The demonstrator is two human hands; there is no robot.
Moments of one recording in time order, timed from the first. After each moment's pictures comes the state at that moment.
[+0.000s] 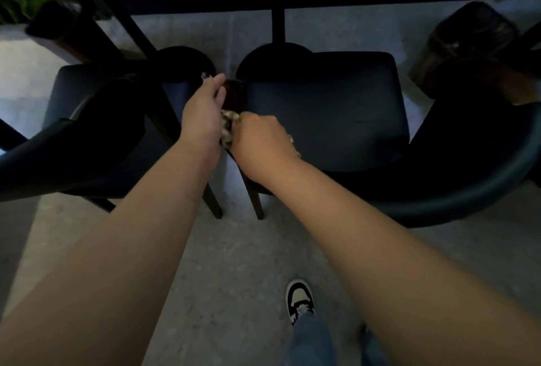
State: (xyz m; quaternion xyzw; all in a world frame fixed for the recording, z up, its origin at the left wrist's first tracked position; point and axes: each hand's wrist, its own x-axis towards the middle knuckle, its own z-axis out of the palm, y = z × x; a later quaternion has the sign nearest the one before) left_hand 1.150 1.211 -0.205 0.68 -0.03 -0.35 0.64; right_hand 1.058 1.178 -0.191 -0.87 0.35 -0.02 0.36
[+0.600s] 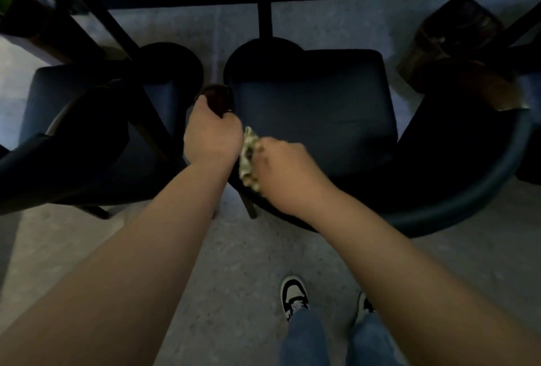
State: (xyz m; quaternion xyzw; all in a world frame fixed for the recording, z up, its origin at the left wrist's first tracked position) left_hand 1.133 1.192 -0.217 0.93 -0.13 -0.17 0.31; right_hand 1.004 1.162 -0.175 -0.89 0.31 0.04 0.34
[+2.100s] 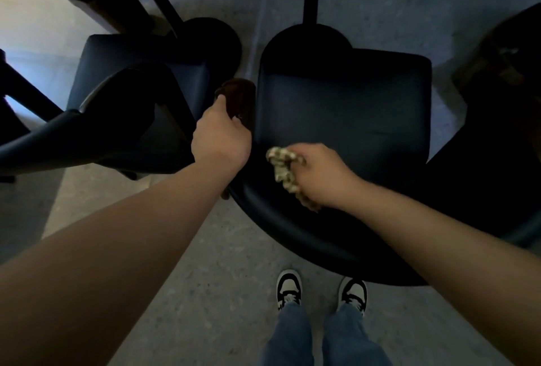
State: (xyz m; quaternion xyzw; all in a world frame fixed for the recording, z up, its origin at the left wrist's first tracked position) left_hand 1.128 1.185 -0.209 0.96 -0.13 -0.16 0.20; right_hand 0.992 1.095 -0.210 -0.77 0.29 0.09 0.56
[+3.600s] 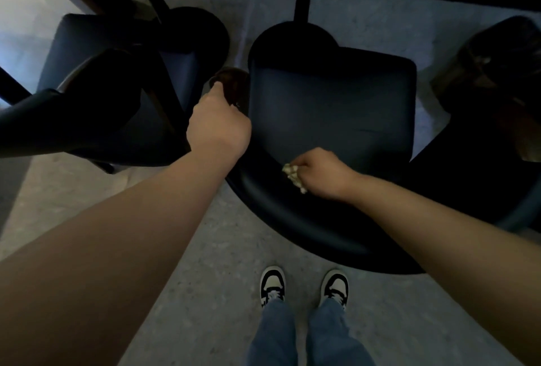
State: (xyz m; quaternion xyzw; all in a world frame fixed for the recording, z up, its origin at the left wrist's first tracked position) left_hand 1.131 1.187 -0.222 0.96 -0.14 -0.11 0.21; right_hand 0.987 1.088 -0.241 -0.81 0.31 0.21 0.46
